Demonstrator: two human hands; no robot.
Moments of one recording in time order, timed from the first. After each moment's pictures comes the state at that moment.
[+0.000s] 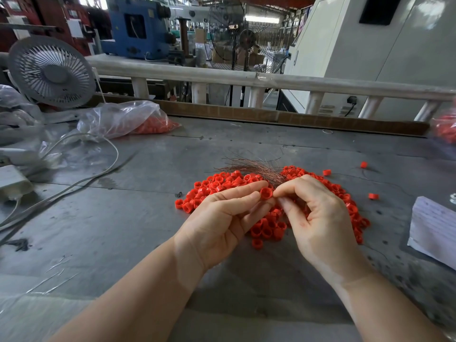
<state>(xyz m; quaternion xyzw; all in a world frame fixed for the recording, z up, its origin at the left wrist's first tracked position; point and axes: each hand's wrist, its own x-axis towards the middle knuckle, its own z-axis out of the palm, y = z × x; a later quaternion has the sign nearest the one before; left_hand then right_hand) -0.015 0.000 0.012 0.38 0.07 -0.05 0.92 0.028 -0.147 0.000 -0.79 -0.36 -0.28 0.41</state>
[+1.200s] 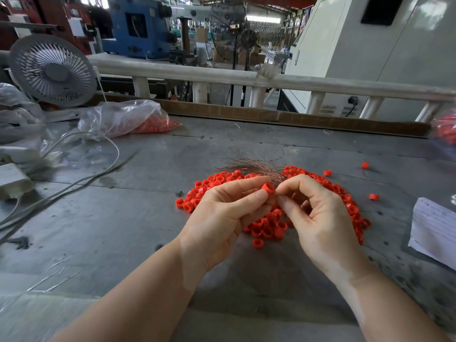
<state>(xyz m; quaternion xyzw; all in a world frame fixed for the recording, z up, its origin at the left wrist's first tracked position) -0.018 -0.003 0.011 0.48 -0.01 0.03 0.87 0.022 -0.145 0.005 -0.77 -0.35 -0.18 0.50</state>
